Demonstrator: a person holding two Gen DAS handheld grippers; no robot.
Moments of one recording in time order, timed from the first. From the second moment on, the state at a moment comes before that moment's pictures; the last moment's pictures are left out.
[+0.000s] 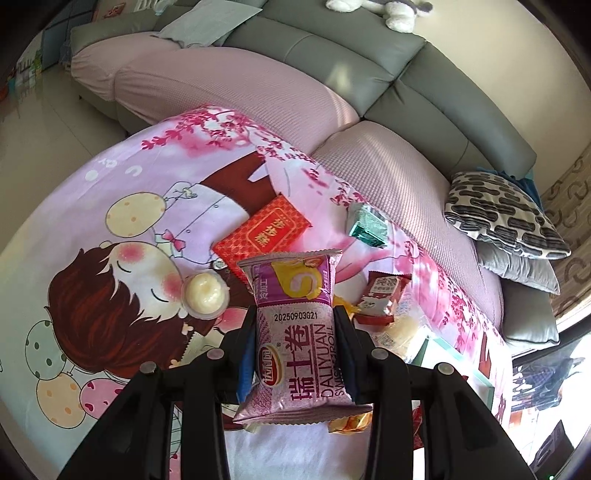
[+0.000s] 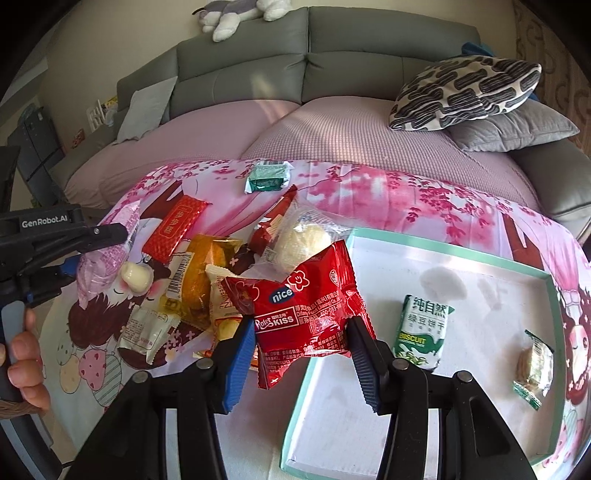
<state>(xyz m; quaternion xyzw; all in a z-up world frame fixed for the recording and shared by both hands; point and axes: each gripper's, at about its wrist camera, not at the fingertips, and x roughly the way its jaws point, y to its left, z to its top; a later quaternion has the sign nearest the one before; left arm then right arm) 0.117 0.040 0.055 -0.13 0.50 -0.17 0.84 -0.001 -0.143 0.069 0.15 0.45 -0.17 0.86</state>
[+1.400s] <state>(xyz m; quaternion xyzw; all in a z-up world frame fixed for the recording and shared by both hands) 0.025 -0.162 0.045 0.11 0.44 -0.36 0.81 -0.122 -0.301 0.077 0.27 0.38 -0.37 0.80</state>
